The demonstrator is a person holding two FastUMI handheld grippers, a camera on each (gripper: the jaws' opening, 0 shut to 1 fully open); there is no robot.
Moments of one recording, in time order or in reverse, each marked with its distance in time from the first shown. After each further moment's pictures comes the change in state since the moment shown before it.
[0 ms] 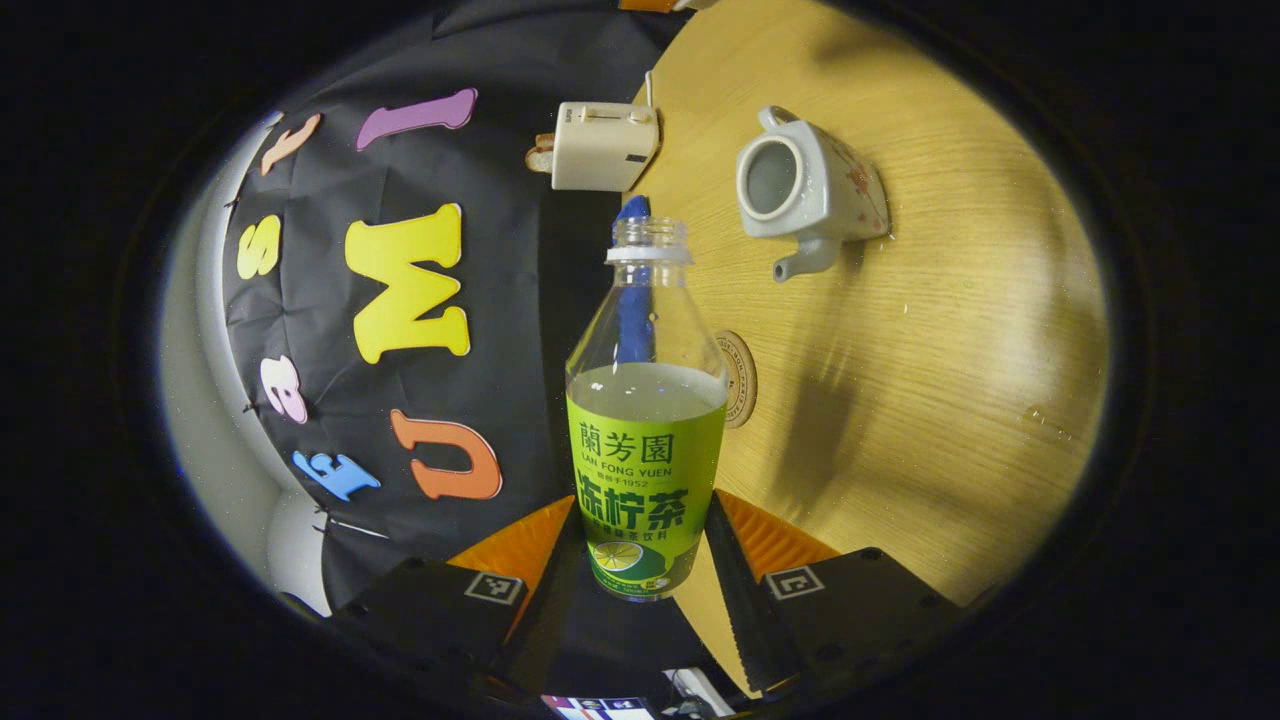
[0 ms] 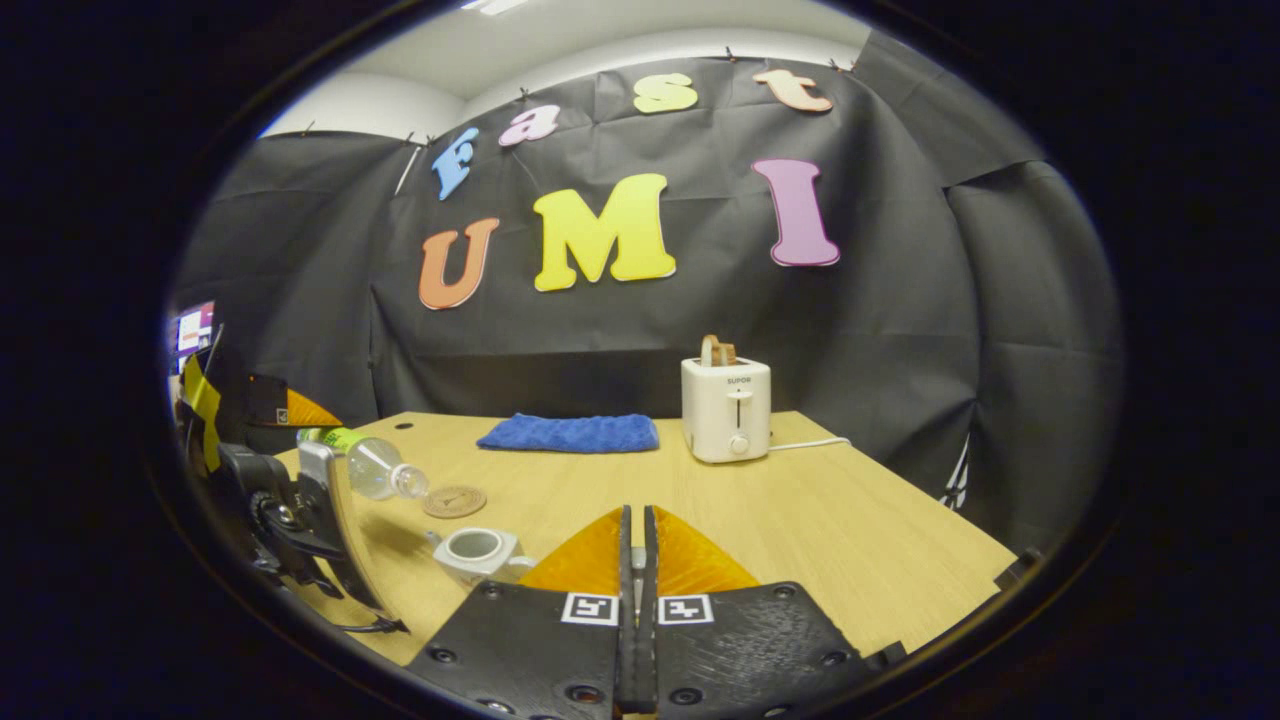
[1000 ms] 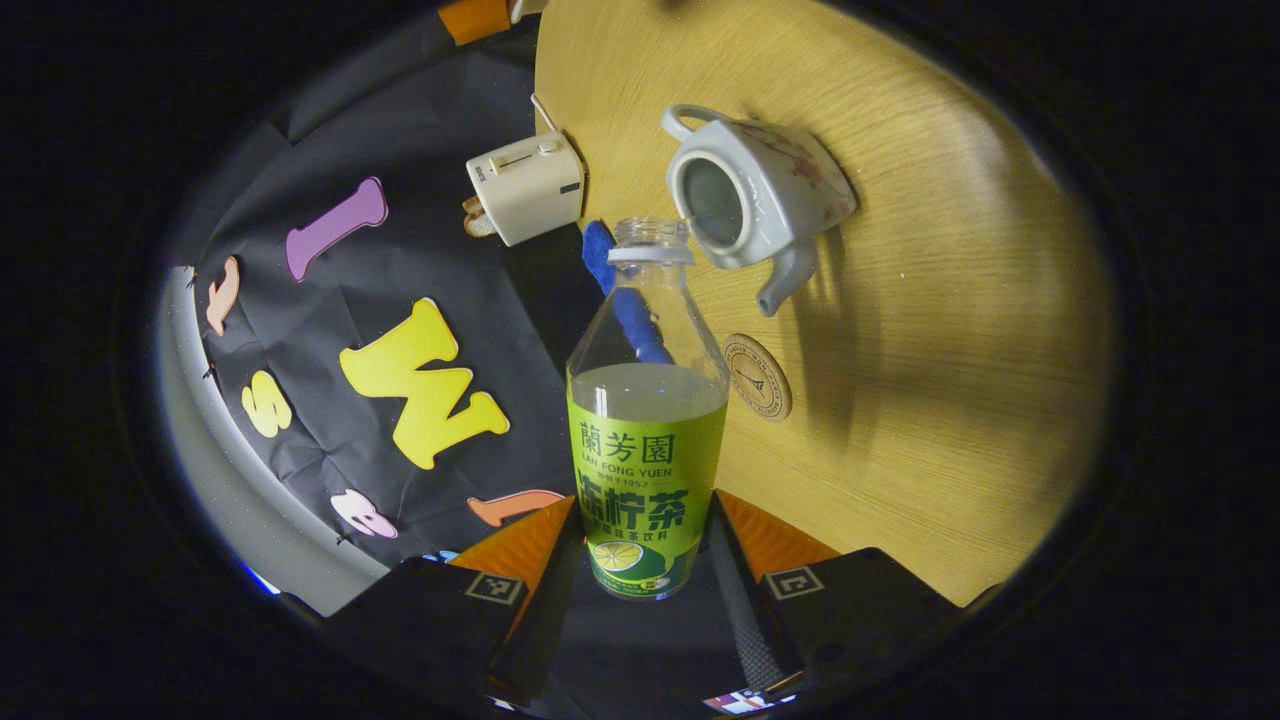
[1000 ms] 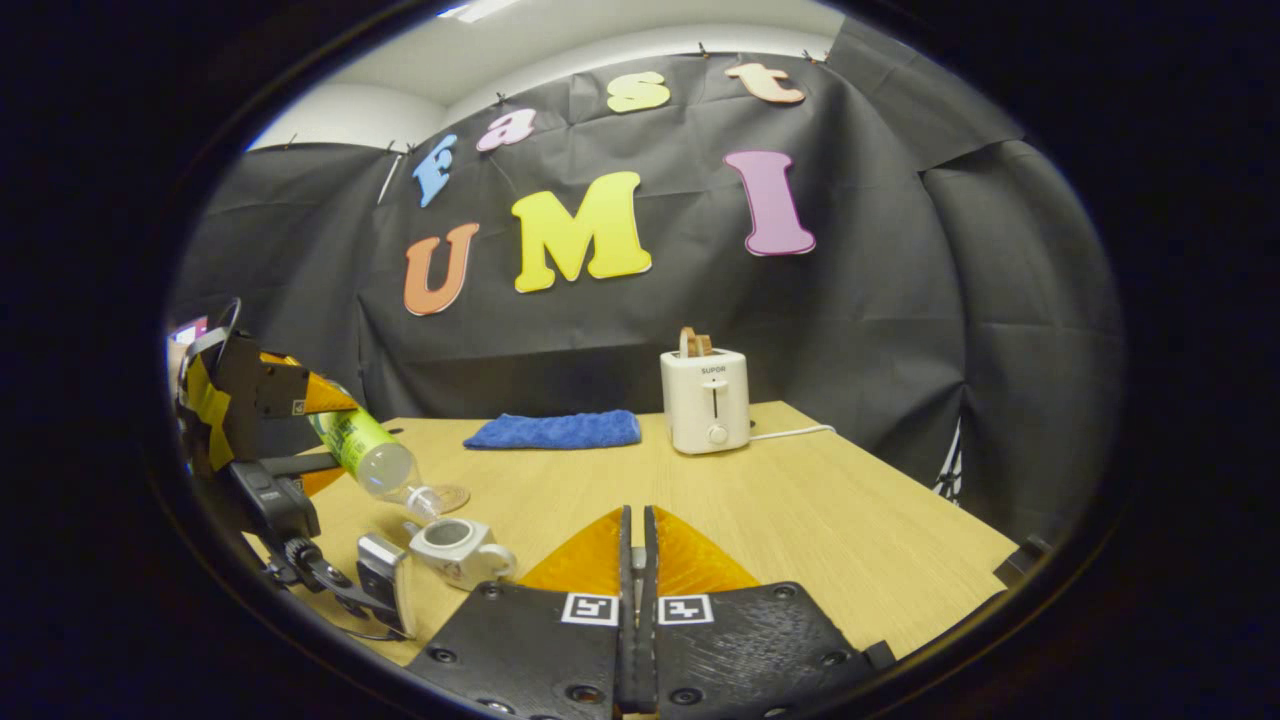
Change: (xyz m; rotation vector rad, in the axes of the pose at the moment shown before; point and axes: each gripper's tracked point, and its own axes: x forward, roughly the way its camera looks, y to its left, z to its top) left arm -0.008 0.032 0.044 0.391 0.016 0.092; right arm -0.004 -0.024 -0.012 0.041 0.002 -0.017
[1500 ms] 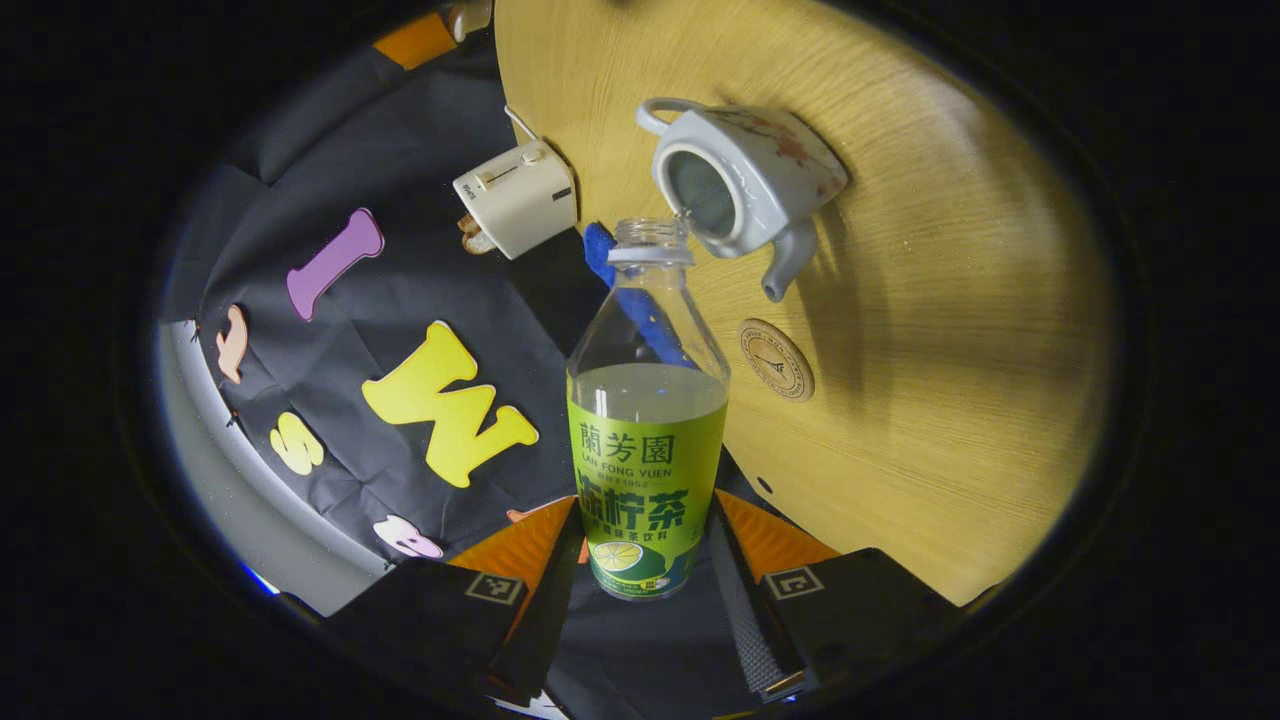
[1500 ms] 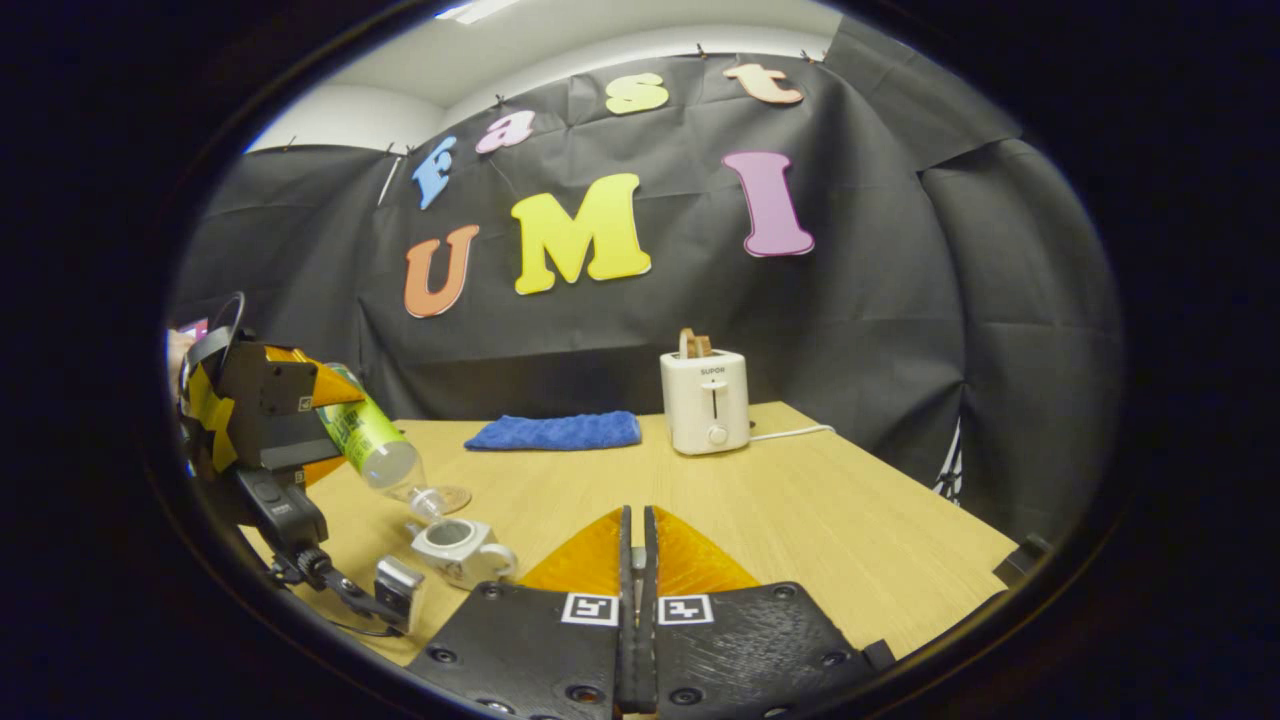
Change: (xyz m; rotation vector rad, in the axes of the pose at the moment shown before) left arm -0.001 0.017 0.001 0.126 0.027 0.066; right arm -0.002 -0.001 0.000 0.003 -0.002 0.001
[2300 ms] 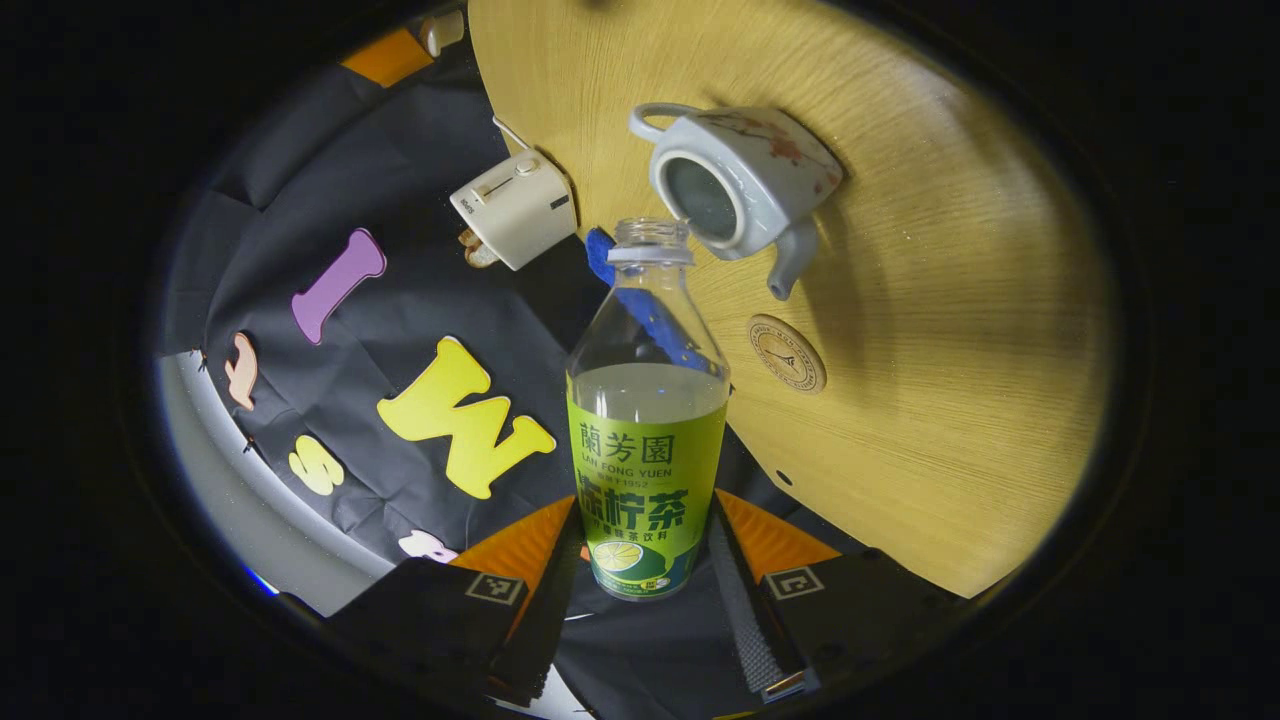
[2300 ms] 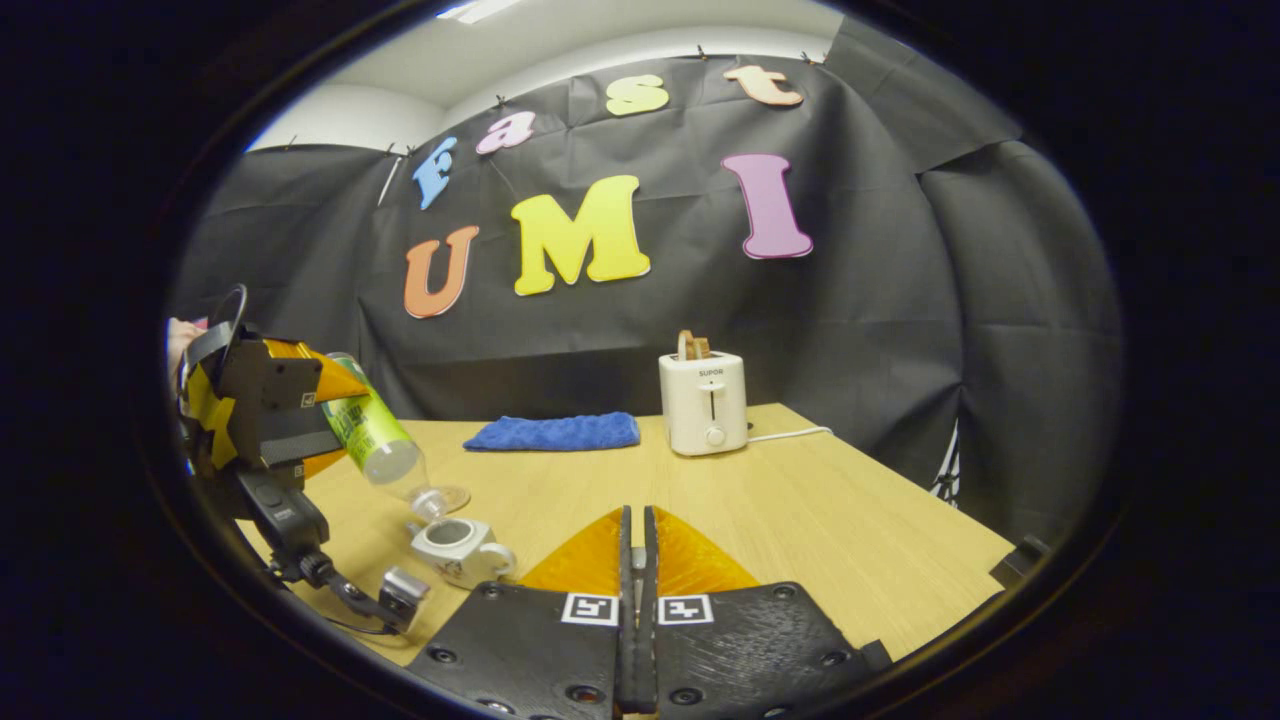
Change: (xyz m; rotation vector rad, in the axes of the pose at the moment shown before) left arm -0.002 0.007 0.002 0.047 -0.001 0.023; right arm -0.003 0.000 0.001 -0.003 -0.005 -0.003
